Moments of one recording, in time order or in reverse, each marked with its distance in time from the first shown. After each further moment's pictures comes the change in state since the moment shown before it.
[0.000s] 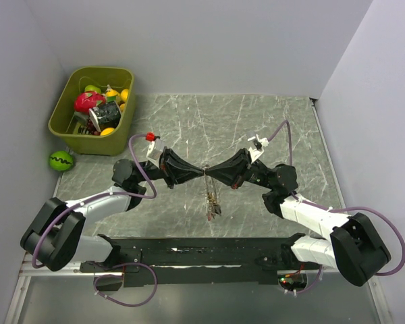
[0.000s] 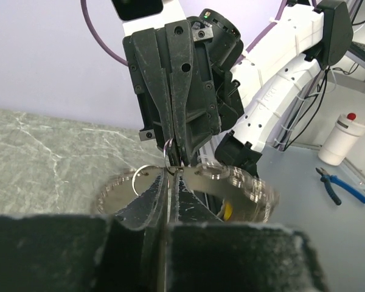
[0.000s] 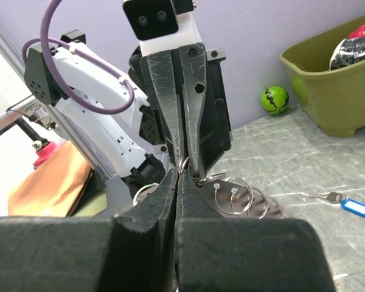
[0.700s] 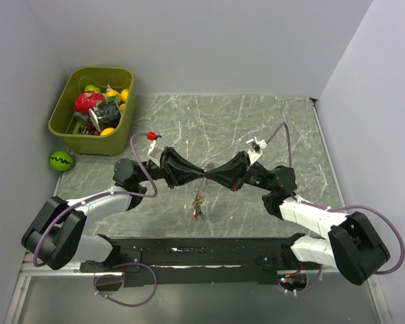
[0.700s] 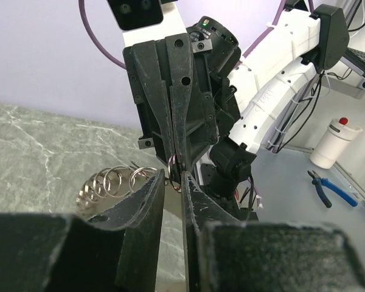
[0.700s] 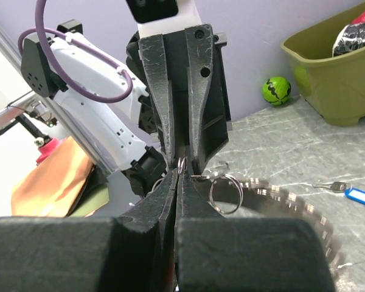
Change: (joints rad) left arm 0.002 0.010 0.002 0.000 0.000 -0.032; right arm -0.003 0.009 -0.030 0.019 -0.006 0.003
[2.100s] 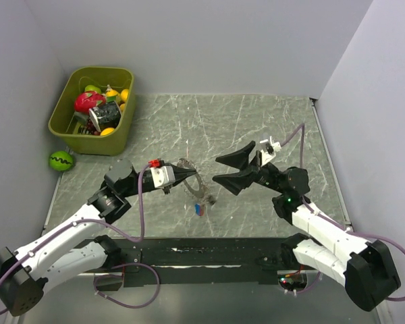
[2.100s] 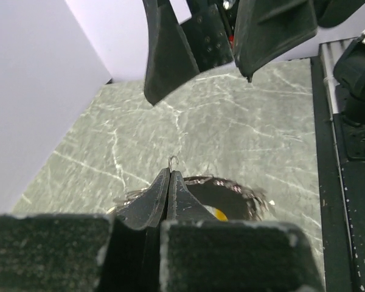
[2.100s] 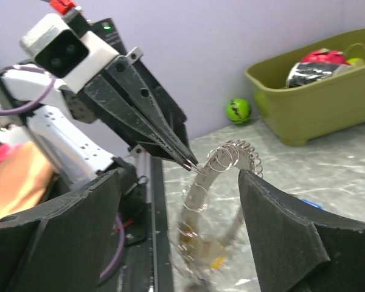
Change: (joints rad) left arm -0.140 -0.446 0.094 -0.997 -0.338 0.965; right arm -0.054 -0.222 0.021 -0.257 0.046 -0.157
